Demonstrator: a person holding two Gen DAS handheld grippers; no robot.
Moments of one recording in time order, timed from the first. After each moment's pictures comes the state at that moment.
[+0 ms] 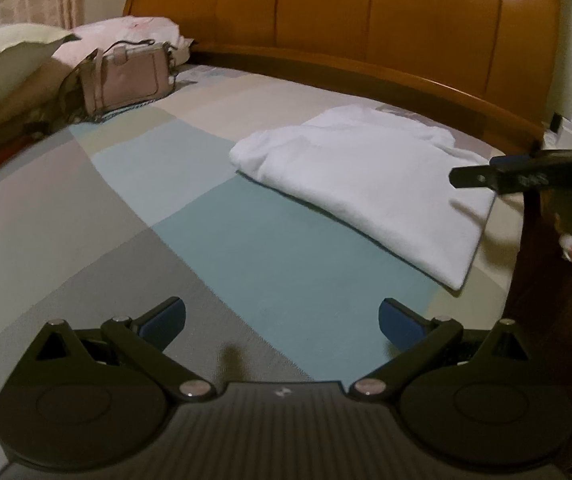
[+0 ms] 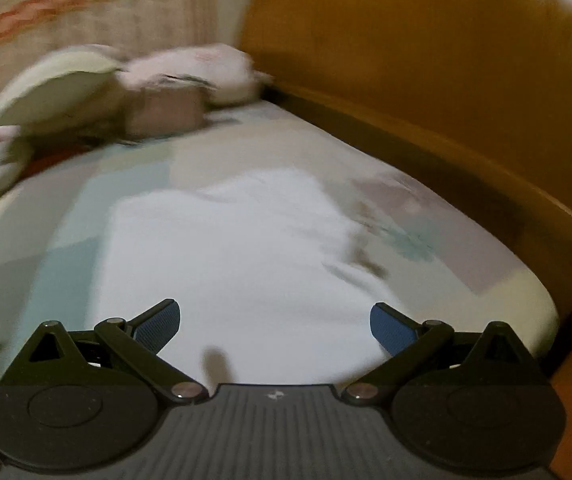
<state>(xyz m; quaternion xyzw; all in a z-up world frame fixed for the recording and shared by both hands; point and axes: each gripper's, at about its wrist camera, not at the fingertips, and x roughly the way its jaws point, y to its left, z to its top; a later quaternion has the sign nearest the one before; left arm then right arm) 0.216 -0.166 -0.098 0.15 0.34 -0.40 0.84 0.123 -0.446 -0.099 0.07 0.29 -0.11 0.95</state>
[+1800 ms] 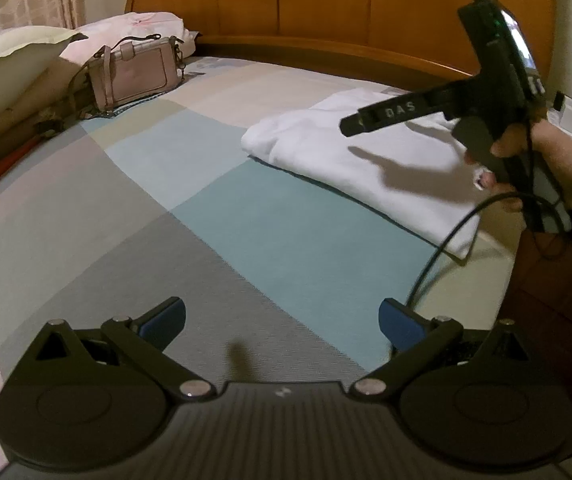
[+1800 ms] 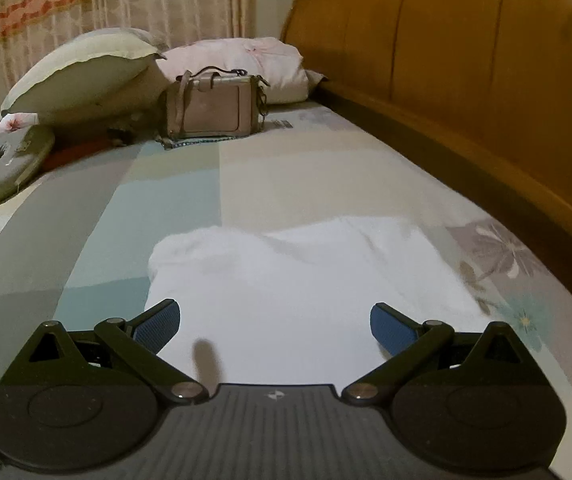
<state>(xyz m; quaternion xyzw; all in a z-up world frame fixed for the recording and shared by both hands) 0.202 -0.155 -0.094 0.19 0.34 -0.39 0.84 0.230 -0.434 -0.102 0.06 0.31 -0.09 0.94</state>
